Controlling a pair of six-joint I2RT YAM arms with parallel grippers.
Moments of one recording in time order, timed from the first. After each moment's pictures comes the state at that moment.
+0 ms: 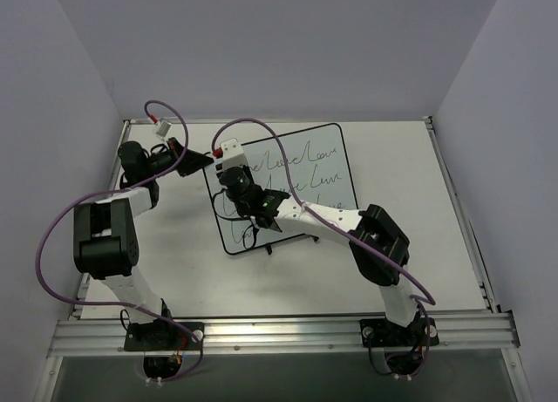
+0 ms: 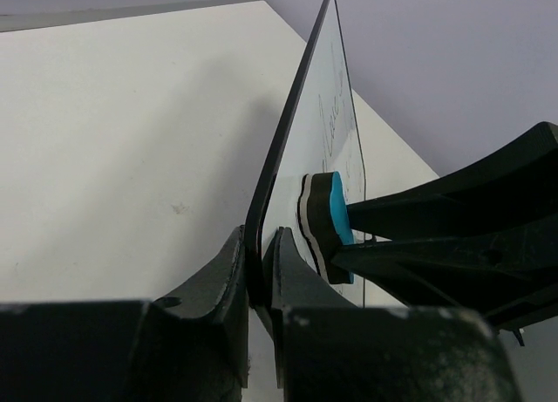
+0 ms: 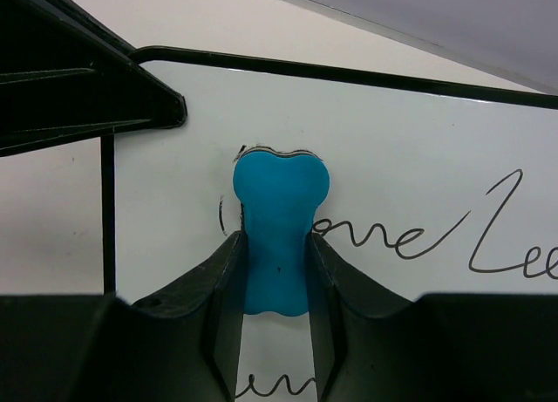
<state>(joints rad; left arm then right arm) 0.11 1.80 0.98 0.84 1.15 -0.63 1.01 2.01 1.56 0.08 0.65 0.14</state>
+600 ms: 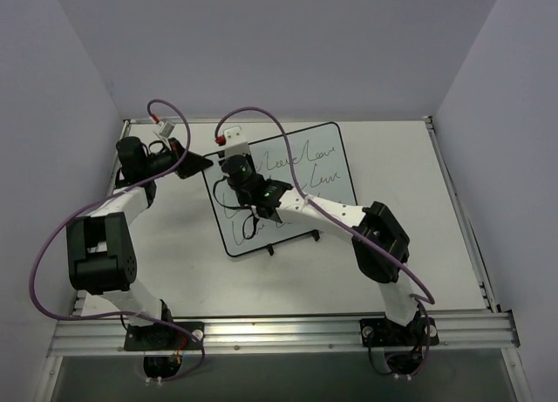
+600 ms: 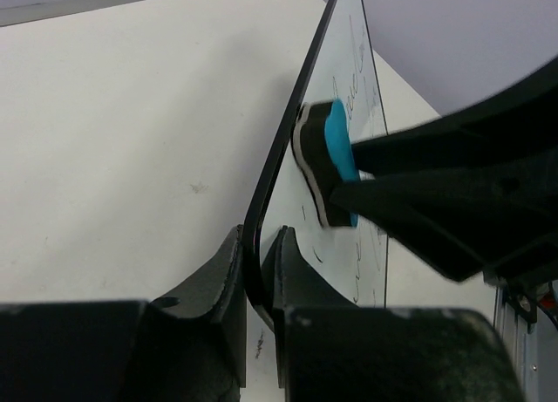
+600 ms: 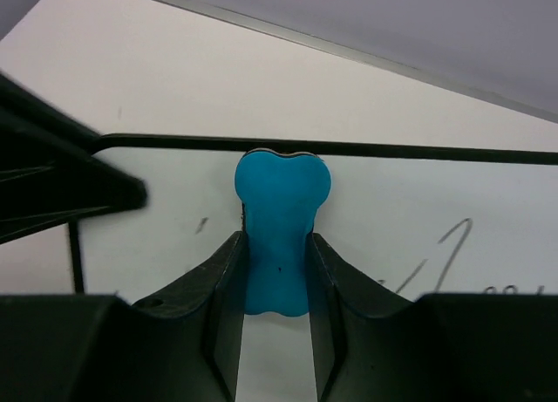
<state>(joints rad) 0.10 1.67 0.99 0.48 1.10 -0.35 0.97 2.00 1.61 0.06 0.64 0.13</state>
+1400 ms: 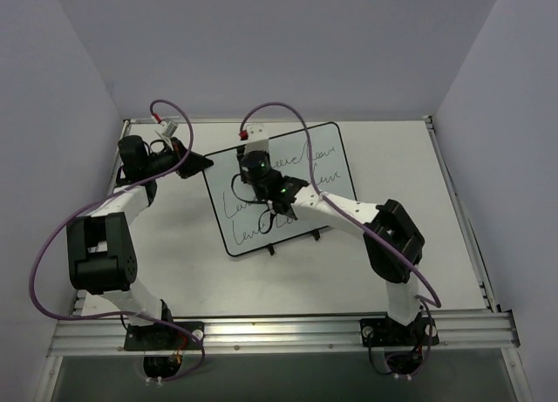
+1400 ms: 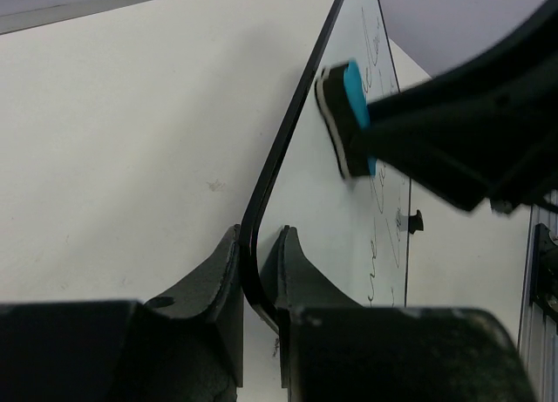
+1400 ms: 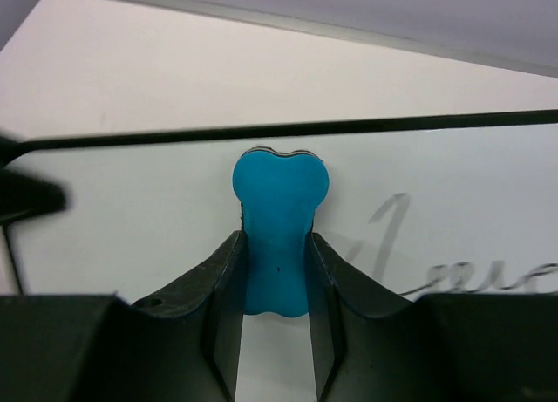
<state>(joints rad) 0.09 1.67 1.01 0.41 1.06 -0.25 0.91 1.94 1.49 0.11 0.56 0.23</state>
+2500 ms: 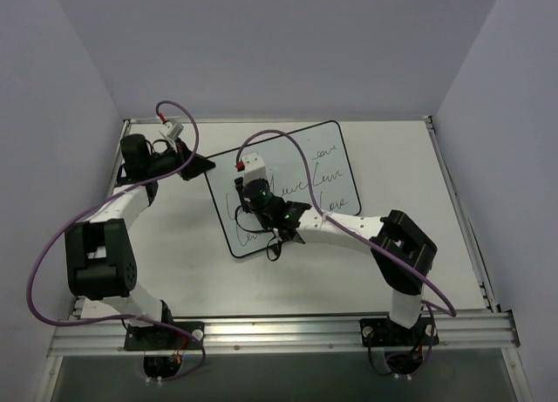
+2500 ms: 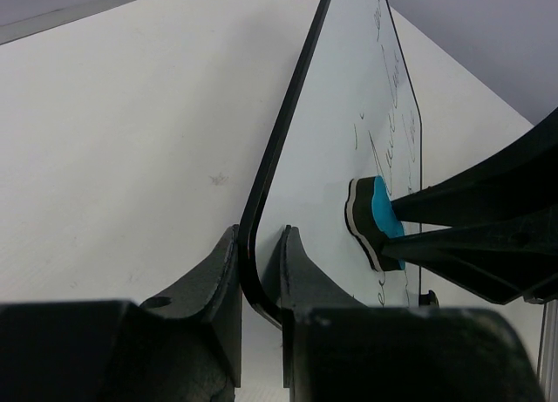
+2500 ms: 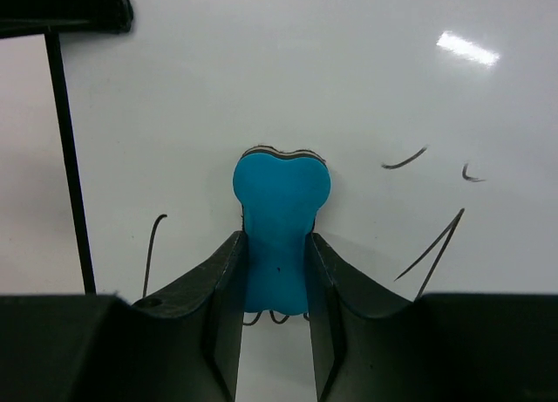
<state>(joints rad) 0.06 1.62 1.02 0.28 1.04 -0.11 0.99 1.81 1.22 0.17 0.51 0.23</state>
